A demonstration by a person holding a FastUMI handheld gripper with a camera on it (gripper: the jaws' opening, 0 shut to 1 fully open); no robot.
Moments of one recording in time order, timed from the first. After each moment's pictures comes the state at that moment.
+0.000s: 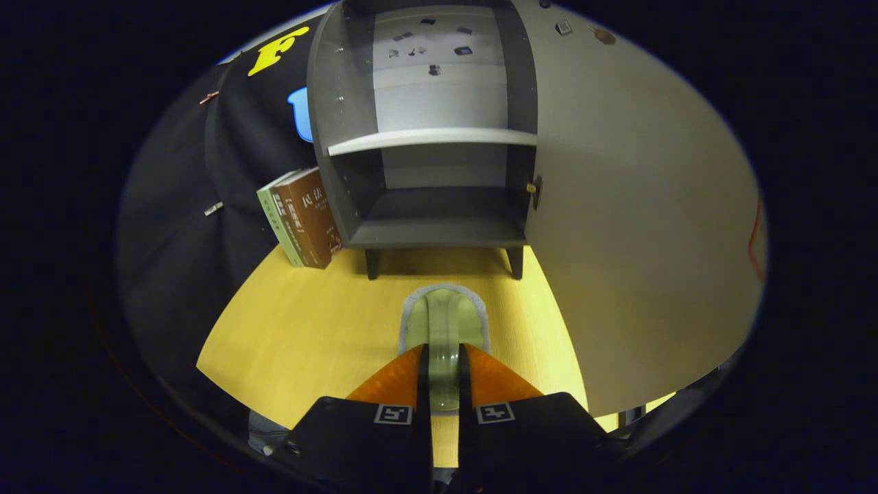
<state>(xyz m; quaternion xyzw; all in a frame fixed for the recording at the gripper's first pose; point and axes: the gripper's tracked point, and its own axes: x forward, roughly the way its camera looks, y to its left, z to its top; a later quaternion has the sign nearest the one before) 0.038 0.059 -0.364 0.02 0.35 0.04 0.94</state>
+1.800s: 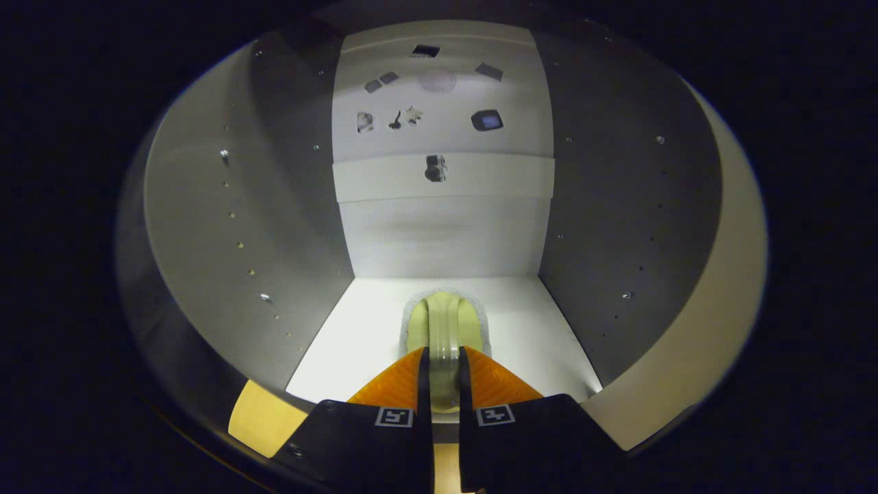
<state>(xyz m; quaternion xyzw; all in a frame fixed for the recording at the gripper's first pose) 0.385 0.081 -0.232 0.02 0.28 0.02 0.96</state>
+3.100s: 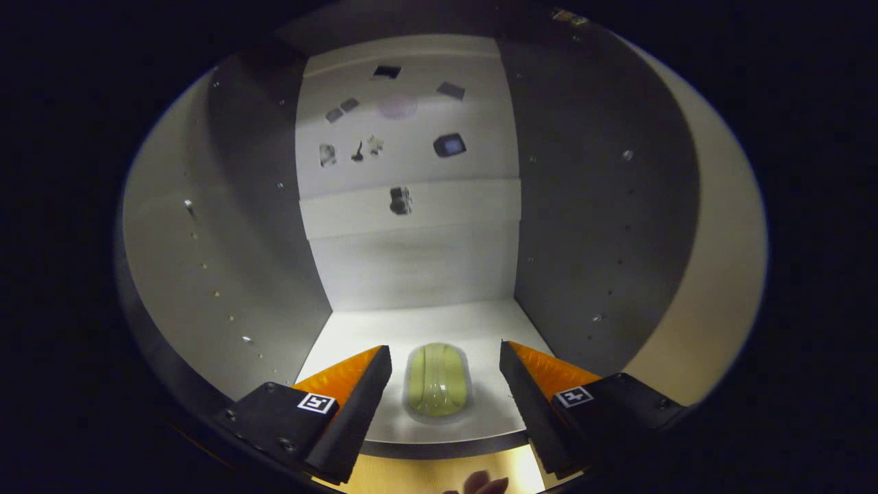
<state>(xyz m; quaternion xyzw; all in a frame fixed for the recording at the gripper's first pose) 0.386 0.059 -0.168 0.05 0.19 -0.02 0.98</state>
